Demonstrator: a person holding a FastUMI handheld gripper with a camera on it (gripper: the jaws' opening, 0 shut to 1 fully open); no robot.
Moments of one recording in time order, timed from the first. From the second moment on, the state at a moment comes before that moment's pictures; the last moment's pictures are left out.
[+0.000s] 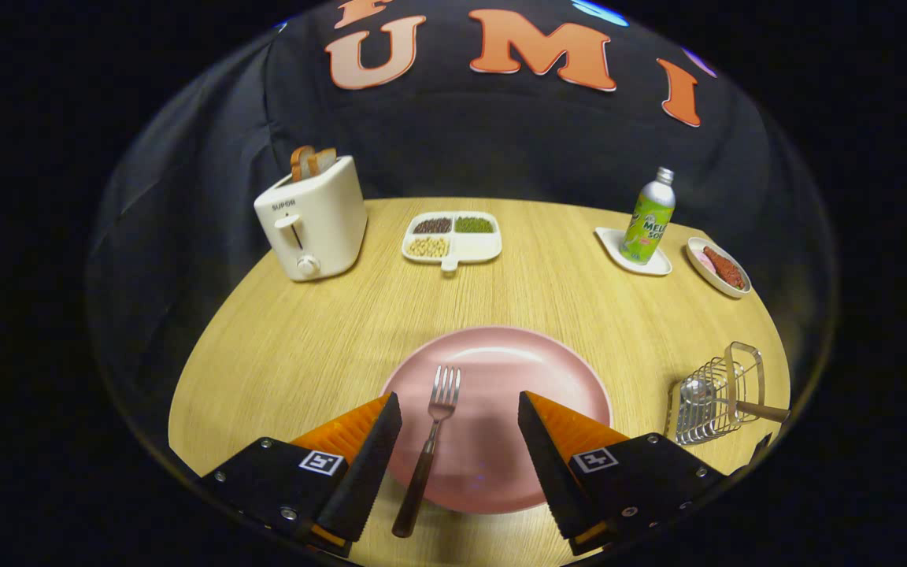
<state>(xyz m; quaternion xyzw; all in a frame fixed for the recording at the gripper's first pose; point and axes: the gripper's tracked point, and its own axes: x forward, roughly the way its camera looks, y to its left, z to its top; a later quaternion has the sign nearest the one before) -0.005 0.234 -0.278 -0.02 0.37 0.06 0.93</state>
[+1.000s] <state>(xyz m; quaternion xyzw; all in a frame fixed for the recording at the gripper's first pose) -0.033 0.220 -0.326 -0.01 0.53 0.07 0.84</state>
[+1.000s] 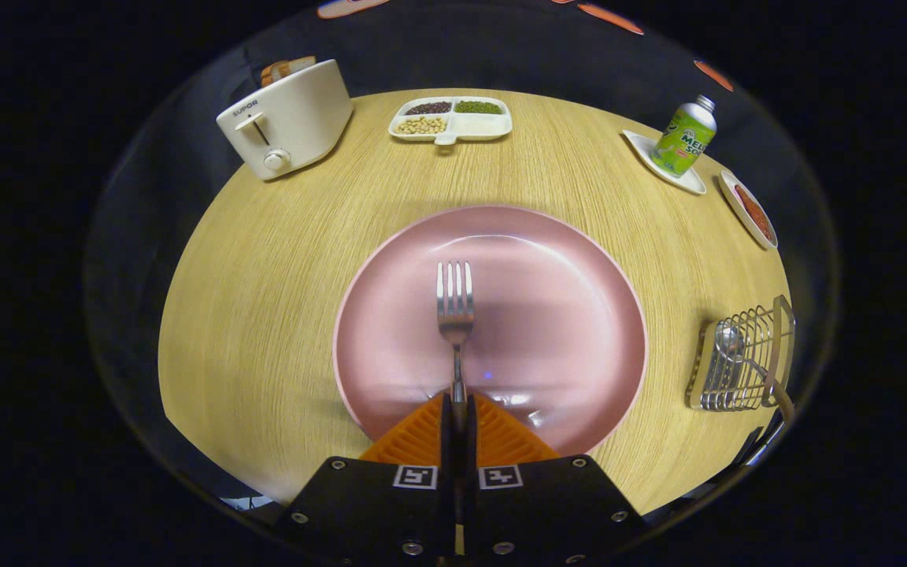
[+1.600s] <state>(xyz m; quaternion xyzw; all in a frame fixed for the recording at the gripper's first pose) -0.037 0.131 -0.241 -0.01 0.47 0.04 0.88</state>
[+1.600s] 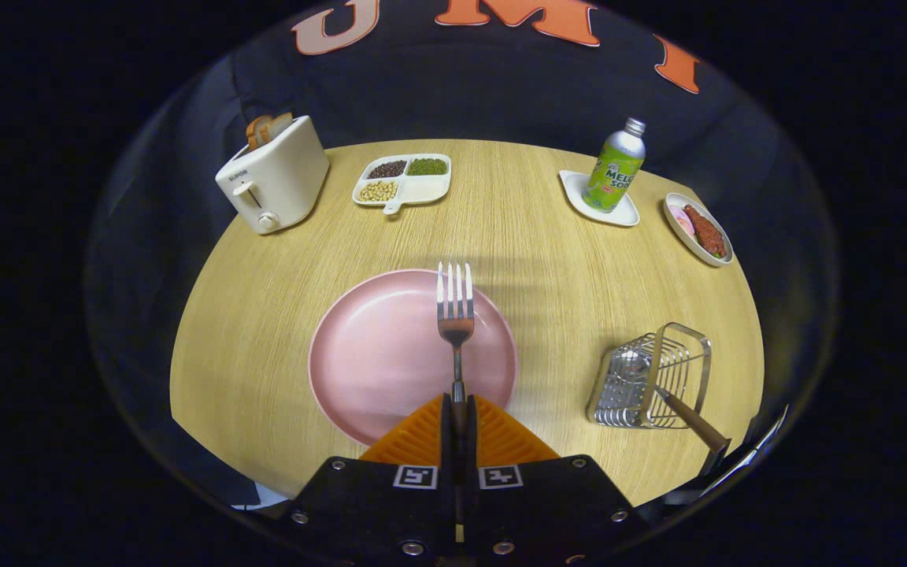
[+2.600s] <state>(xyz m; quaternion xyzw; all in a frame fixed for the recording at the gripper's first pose) -0.086 -0.021 -0.215 0.05 0.55 -0.03 0.83</state>
